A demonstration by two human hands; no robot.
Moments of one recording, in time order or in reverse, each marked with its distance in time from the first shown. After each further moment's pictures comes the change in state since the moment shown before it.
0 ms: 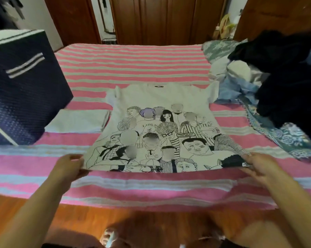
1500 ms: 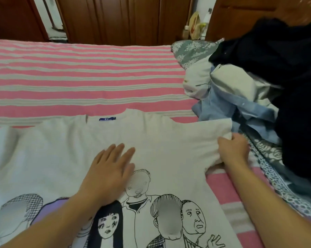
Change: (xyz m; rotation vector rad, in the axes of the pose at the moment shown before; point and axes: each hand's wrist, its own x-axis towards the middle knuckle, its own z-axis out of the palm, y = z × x) left_hand 0.219 0.129 0.403 1.100 -0.261 0.995; right_hand 0.338 -0.135 0.123 -0.362 0.526 -0.484
